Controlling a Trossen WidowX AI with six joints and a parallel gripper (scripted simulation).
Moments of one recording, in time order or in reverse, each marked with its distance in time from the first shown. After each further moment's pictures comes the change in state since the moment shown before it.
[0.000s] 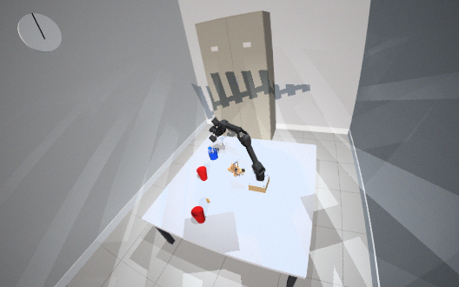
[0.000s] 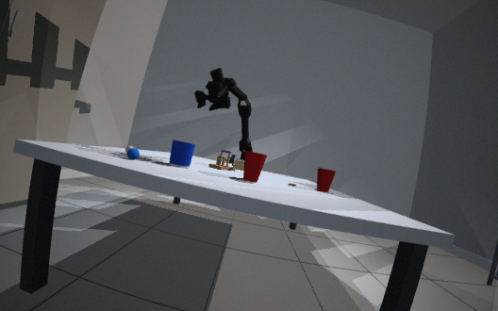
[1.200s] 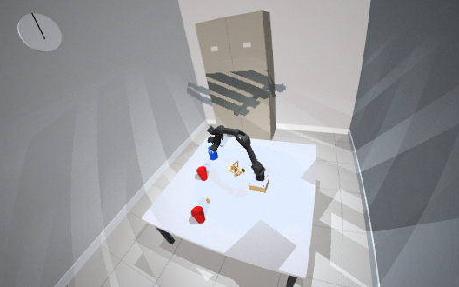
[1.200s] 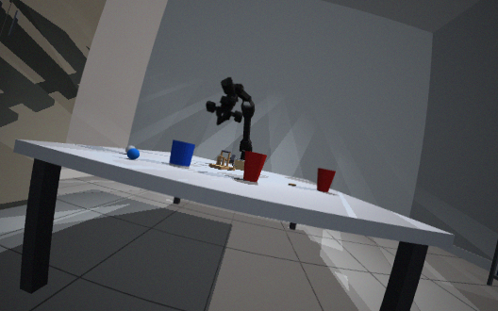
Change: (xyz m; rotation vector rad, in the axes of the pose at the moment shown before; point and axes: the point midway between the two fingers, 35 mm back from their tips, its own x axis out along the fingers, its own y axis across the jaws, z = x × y) arm 0.014 0.067 -0.060 -0.247 0.219 0.051
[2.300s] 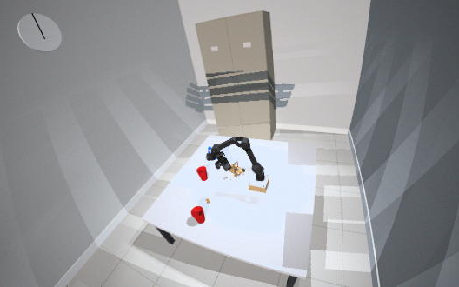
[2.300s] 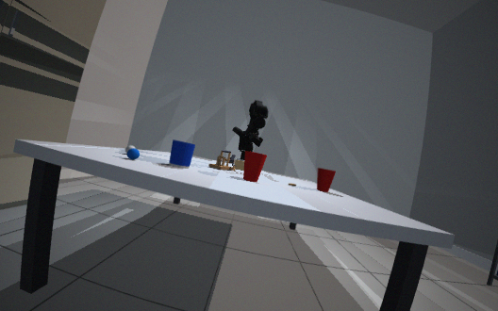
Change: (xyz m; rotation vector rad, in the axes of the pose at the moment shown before) arm 0.008 0.136 -0.160 -0.759 0.627 0.001
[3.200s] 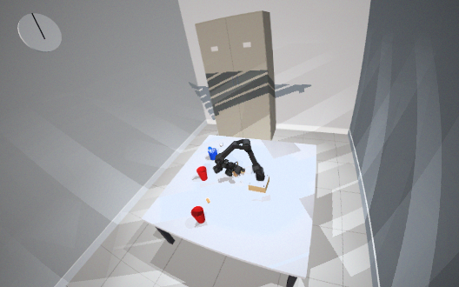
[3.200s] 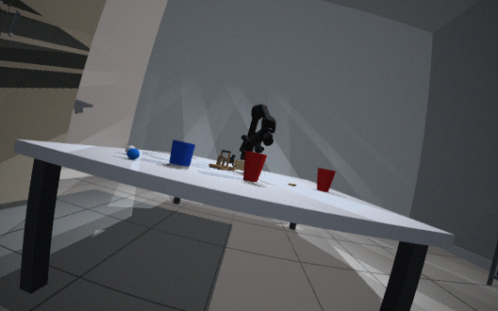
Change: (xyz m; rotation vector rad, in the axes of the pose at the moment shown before) arm 0.018 0.066 -0.050 -0.463 0.342 -0.090
